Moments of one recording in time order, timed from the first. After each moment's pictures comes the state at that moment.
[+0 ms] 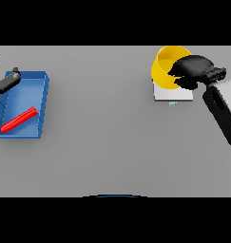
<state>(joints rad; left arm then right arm) -0.56 0.94 -0.55 -1.29 0.21 0.25 0.59 -0.84 -0.59 0.46 -0.99 0.68 0.46 -0.08</state>
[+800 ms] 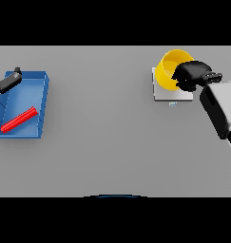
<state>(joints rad) -0.57 0.93 -0.56 -1.28 0.20 0.25 0.58 -0.92 -0.50 0.49 -0.61 0.69 0.30 -0.15</state>
